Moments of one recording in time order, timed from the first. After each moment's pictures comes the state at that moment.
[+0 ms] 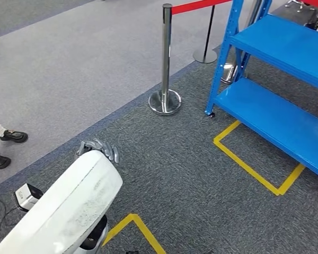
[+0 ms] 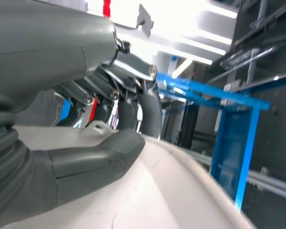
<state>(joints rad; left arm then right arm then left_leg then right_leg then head) -0.01 -0.23 -0.44 -1.62 0.25 -0.28 -0.70 -0.09 0.18 -1.01 -0.20 1.44 -0.15 0.09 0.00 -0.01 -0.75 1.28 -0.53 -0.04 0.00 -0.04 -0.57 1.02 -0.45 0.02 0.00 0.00</state>
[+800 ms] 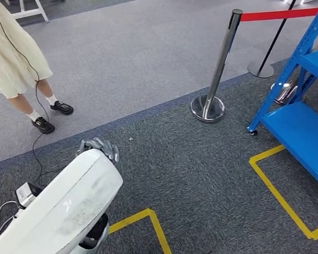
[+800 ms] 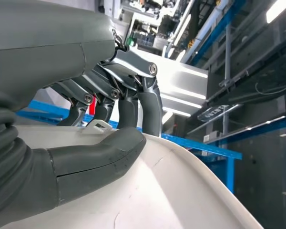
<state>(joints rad) -0.01 -0.23 -0.44 -1.63 0.26 -0.28 -0.70 -0.09 0.18 -1.01 -0.21 1.44 -0.15 0.10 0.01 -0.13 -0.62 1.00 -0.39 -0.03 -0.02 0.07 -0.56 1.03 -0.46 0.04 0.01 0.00</state>
